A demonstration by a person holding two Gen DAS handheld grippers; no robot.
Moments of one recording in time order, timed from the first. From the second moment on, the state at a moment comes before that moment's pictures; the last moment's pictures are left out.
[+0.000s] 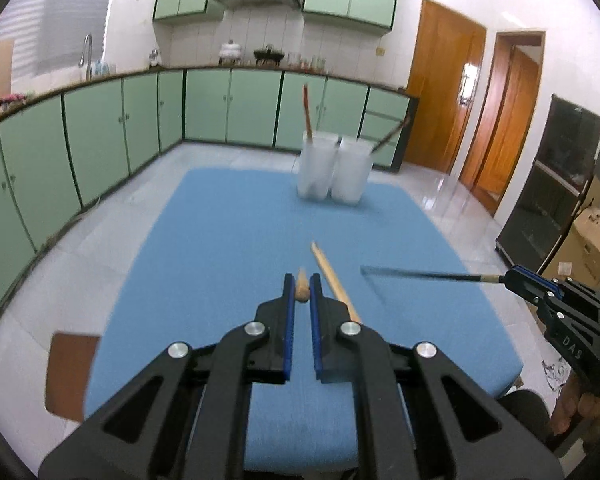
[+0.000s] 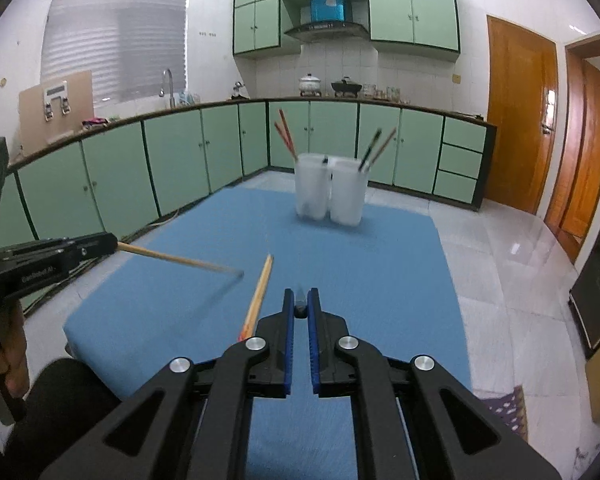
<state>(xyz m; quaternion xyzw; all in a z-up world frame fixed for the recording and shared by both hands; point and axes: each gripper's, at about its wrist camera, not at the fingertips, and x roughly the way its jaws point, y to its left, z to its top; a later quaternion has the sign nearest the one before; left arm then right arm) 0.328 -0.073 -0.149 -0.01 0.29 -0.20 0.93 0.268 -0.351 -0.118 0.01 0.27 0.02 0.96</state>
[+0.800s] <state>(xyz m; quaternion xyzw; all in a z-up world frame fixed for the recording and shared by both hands) 0.427 -0.112 -0.050 0.05 0.33 -0.28 0.90 0.388 -0.372 0.019 -0.01 0.39 0.07 0.92</state>
